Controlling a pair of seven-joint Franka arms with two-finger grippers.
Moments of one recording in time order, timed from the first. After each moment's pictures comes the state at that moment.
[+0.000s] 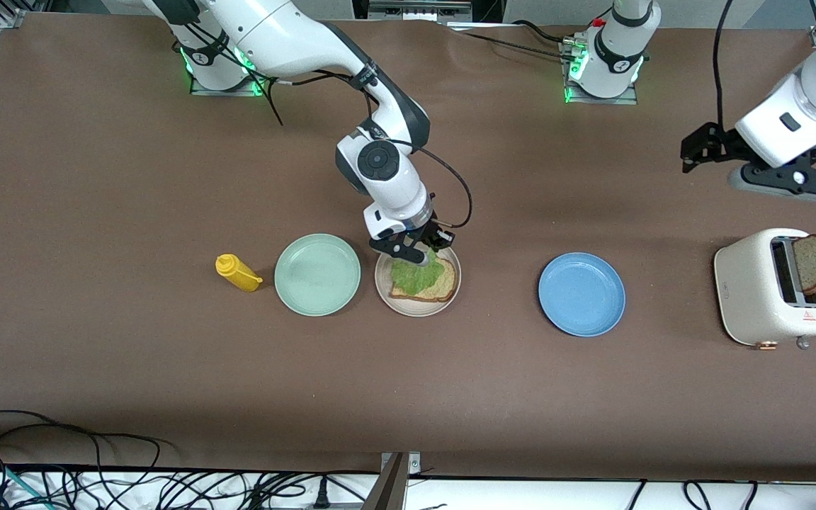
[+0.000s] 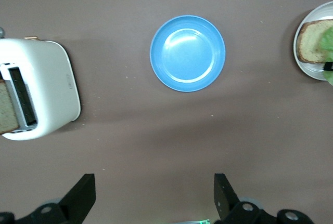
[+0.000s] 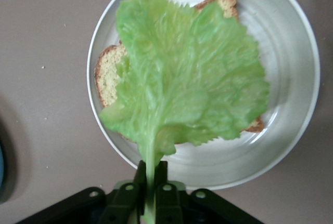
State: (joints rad) left arm 0.11 0.01 -0.25 -1.59 0.02 1.50 0.05; right arm 0.75 0.81 0.08 -1.45 0.15 2.53 1.10
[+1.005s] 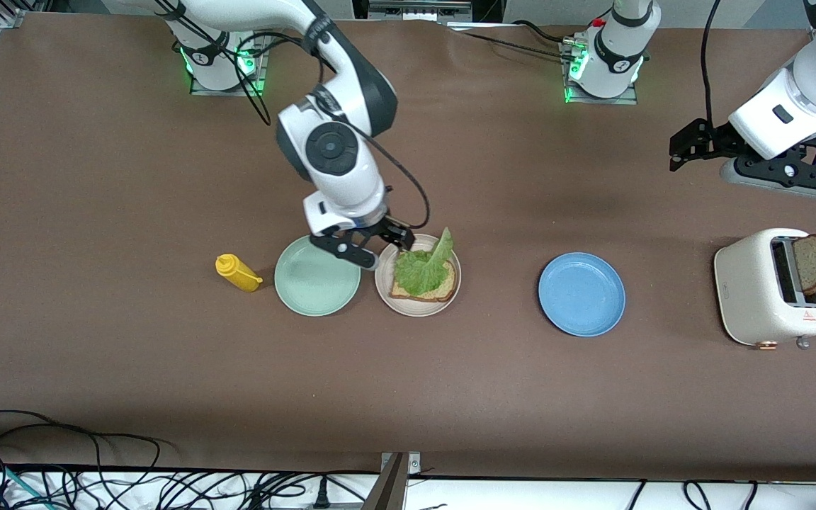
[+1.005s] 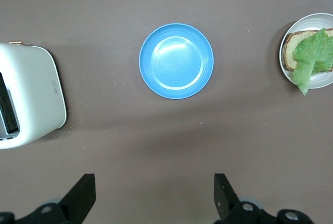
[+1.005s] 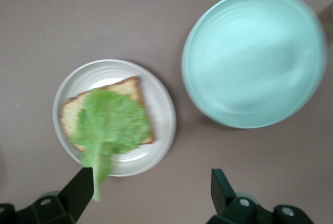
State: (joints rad) left arm 0.11 -0.01 -0.24 -1.63 -0.01 1.55 0.05; right arm 0.71 0.57 -0.10 -1.39 0.14 1.96 0.95
